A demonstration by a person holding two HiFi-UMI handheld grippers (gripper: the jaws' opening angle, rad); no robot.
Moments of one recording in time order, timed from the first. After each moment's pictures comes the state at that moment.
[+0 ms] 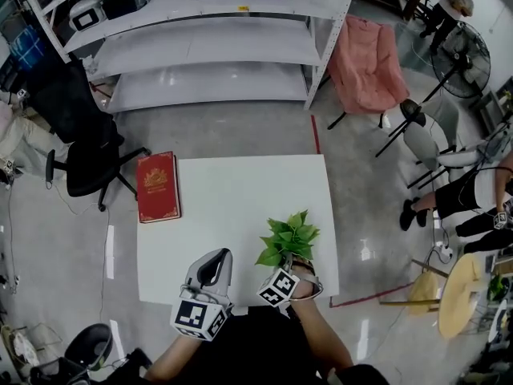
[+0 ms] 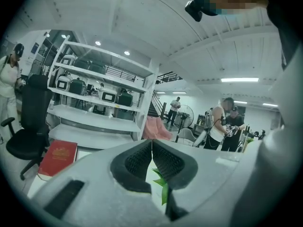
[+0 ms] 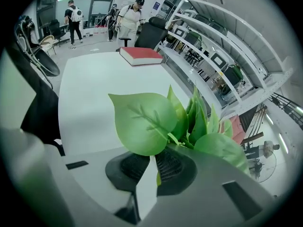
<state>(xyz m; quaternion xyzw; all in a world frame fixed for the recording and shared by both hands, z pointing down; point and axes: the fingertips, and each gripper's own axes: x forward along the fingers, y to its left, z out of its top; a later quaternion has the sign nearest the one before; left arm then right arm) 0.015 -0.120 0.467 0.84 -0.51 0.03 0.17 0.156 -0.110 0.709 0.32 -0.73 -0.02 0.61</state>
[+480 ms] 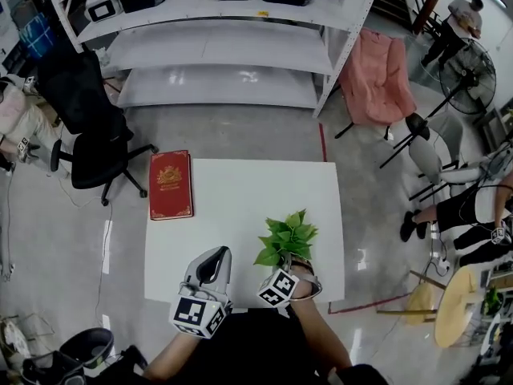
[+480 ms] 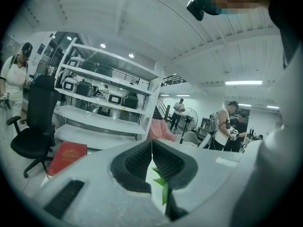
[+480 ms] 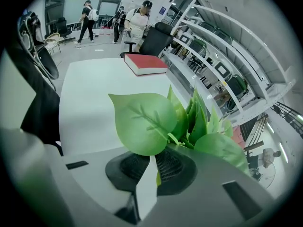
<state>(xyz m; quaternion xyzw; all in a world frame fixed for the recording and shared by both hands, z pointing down) -0.040 -0.121 0.468 0.83 -0.53 0.01 0.17 0.103 -0.119 0.699 0.31 -0.74 -0.05 0.60</state>
